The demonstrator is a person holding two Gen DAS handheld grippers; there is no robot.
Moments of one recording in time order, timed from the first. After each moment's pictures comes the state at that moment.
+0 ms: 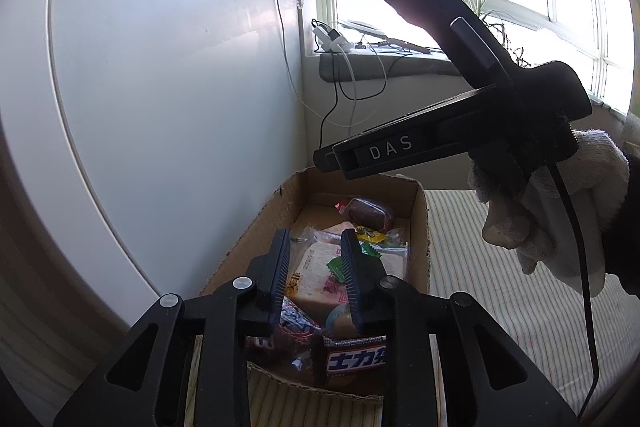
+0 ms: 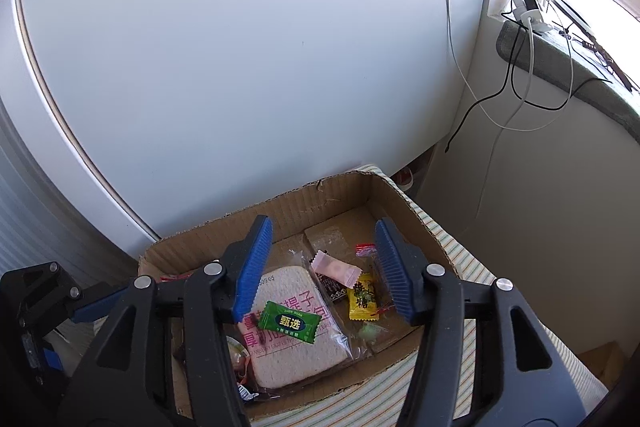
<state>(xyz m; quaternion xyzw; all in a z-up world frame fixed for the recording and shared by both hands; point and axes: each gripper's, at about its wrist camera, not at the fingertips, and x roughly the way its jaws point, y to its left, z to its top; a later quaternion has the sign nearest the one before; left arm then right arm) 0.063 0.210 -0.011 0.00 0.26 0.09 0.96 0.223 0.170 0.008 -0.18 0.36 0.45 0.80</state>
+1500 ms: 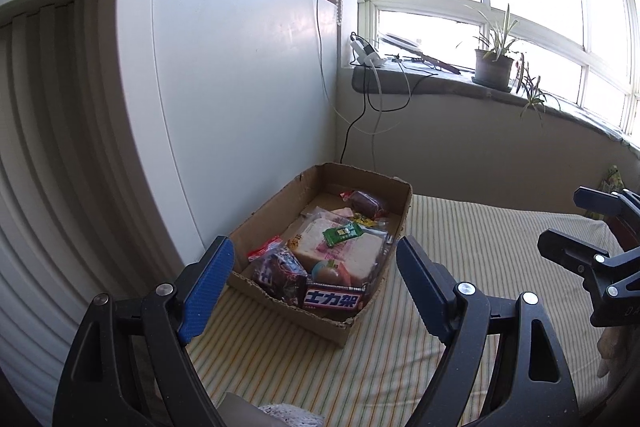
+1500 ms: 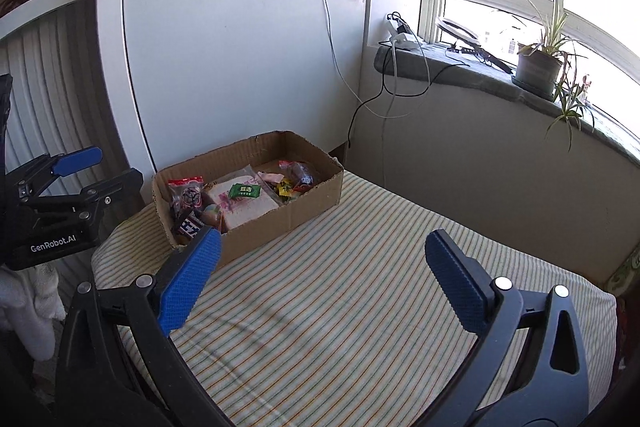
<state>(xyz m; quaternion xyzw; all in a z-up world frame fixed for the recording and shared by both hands) 0.000 0.167 0.016 -0.05 0.25 0.17 0.95 0.080 -0.030 0.035 -0.13 0.27 0.33 0.89</state>
